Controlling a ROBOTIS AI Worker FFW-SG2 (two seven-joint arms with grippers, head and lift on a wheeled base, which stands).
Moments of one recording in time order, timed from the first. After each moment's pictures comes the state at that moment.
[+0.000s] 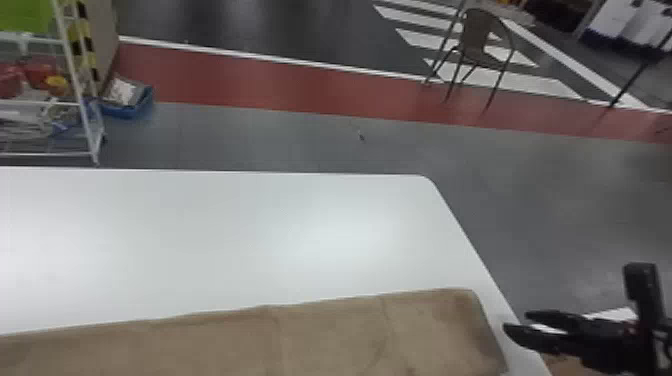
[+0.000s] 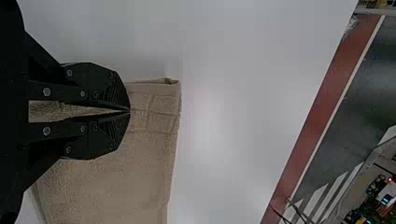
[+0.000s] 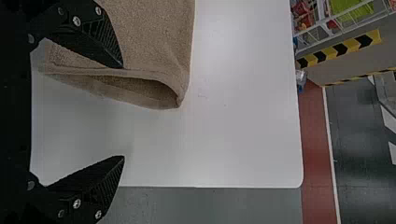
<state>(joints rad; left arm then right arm) 0.36 0.05 0.45 -2.32 -0.07 1.37 -0.88 0.27 -0.32 -0.82 -1.82 0.28 0.78 1.36</state>
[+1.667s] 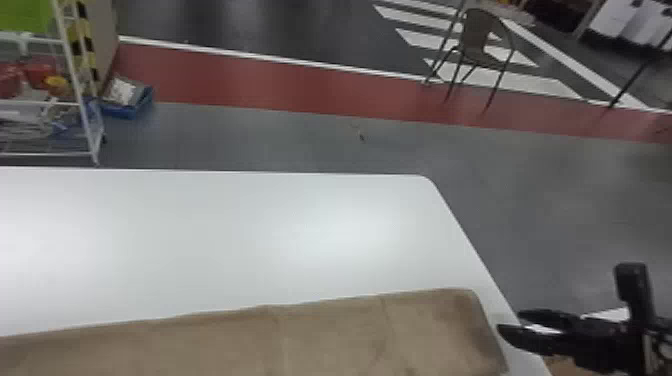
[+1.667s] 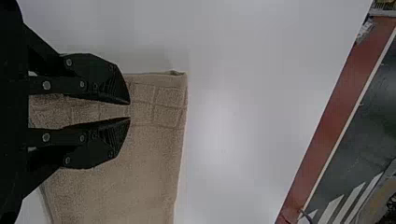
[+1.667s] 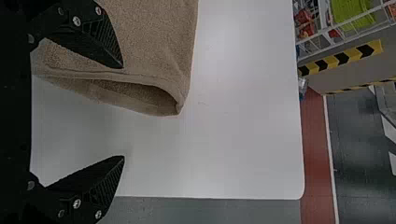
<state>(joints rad) 0.35 0.05 0.41 -2.37 -0.12 1.46 -0.87 0.26 -0.32 -0.80 -1.79 0.27 0.74 1.36</state>
